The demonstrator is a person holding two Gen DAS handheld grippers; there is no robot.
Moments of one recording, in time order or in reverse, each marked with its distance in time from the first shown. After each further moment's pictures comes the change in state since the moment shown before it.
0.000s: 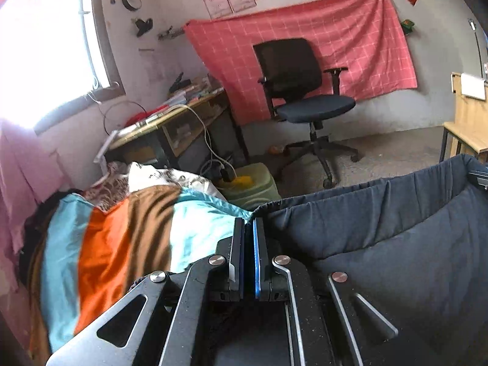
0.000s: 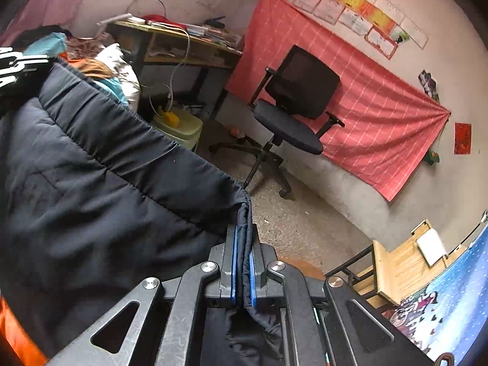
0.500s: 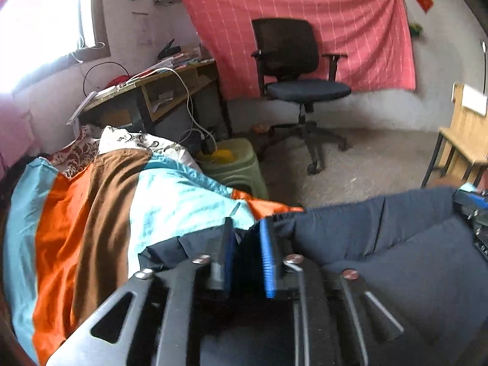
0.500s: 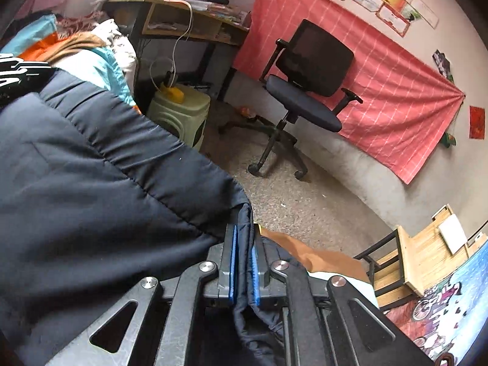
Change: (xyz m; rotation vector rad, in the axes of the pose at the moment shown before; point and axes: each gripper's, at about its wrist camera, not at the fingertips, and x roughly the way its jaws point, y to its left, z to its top) left arm 0.049 0.013 -0.011 -0.112 0.078 -0.119; right arm 0.083 0.011 -0.023 0.026 0.057 0.057
